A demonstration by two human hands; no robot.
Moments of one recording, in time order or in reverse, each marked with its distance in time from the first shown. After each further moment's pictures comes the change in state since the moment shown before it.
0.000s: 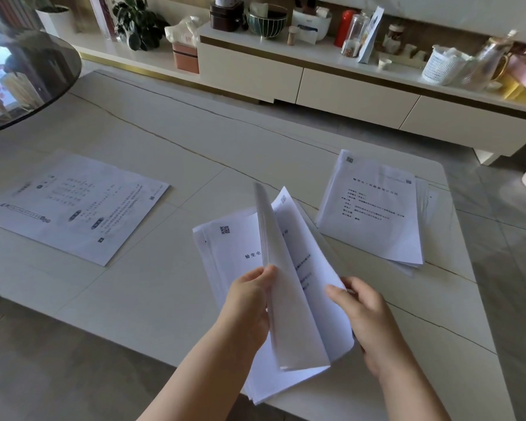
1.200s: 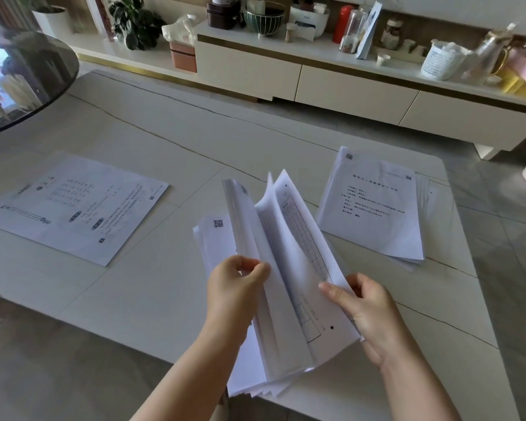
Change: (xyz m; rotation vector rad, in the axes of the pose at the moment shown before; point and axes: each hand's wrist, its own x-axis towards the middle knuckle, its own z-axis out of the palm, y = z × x) left_hand -0.003 0.008 -0.017 0.520 0.248 0.404; right_hand 0.006 0.001 -0.001 0.065 0.027 -0.008
